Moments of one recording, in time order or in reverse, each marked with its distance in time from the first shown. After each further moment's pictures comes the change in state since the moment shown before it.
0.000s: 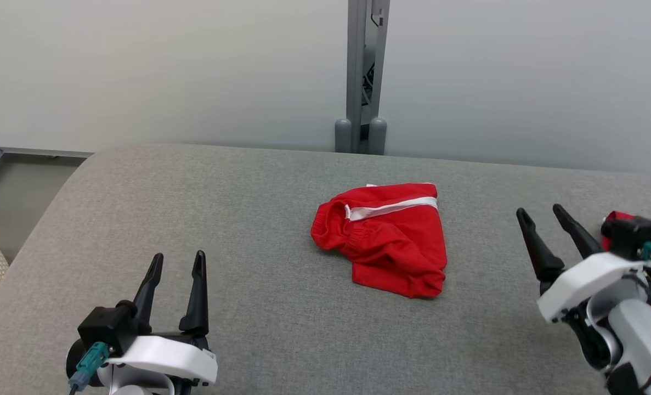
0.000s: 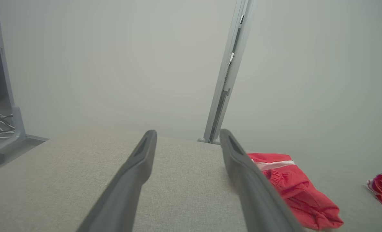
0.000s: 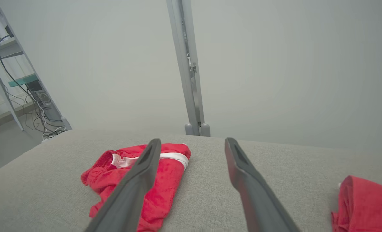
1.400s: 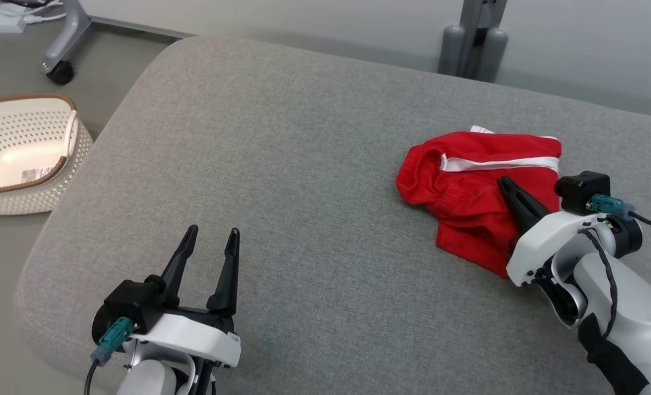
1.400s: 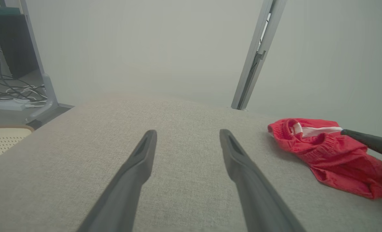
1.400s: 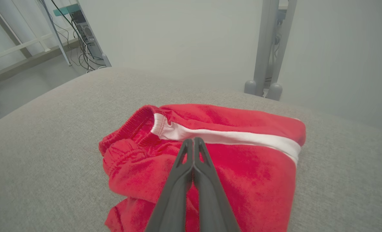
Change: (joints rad) left arm -0.067 0.001 -0.078 -0.007 0.008 -0.052 0.000; right arm -0.190 0.079 0.124 0.173 -0.089 0.000 0.012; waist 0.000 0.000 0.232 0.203
